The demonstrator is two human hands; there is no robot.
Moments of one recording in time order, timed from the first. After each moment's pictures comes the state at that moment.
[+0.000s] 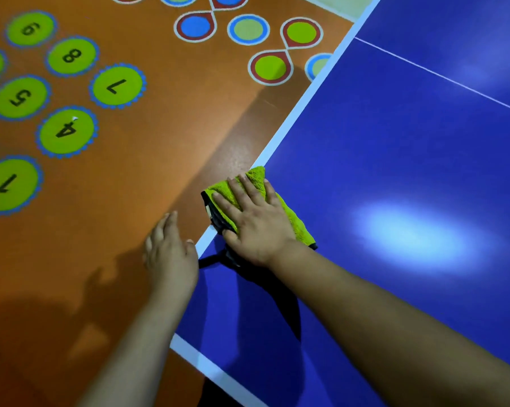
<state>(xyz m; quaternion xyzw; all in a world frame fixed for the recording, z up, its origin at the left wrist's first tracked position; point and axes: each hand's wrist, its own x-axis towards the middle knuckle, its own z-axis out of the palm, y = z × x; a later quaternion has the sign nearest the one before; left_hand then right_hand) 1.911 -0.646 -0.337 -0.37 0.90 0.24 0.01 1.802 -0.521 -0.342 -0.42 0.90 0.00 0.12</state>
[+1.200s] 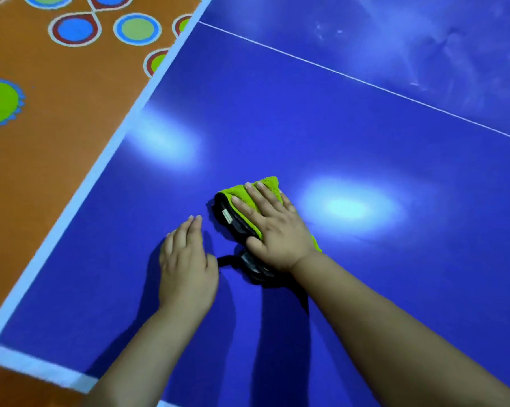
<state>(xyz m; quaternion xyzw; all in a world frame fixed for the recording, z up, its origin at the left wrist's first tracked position) 1.900 -0.412 -0.320 -0.14 0.95 0.27 0.04 1.819 -0.242 -0.346 -0.29 0.95 -0.10 0.06</state>
